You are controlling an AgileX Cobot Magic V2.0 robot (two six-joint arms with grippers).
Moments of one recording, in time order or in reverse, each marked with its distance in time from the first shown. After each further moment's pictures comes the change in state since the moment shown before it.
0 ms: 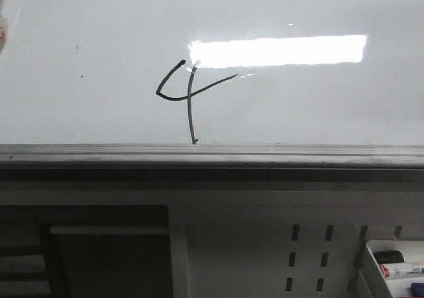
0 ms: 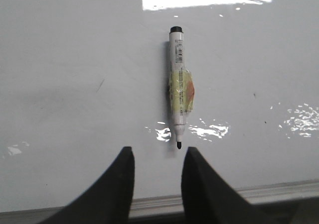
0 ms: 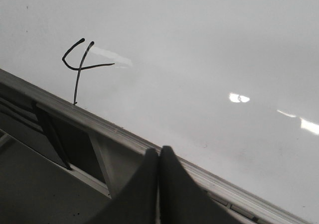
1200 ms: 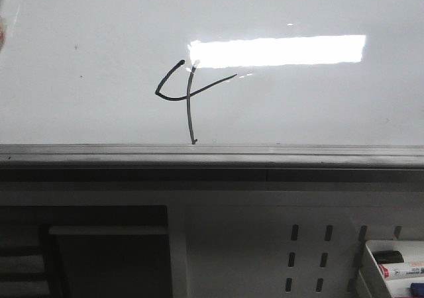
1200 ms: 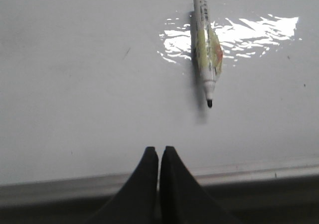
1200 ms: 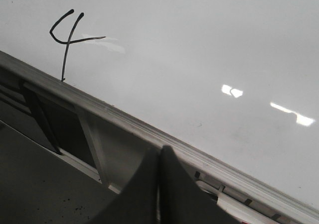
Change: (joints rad) left arm 0.034 -0.347 0.407 0.123 -0.265 -0.038; right arm 0.000 -0.014 0.065 -0.028 -0.005 0.002
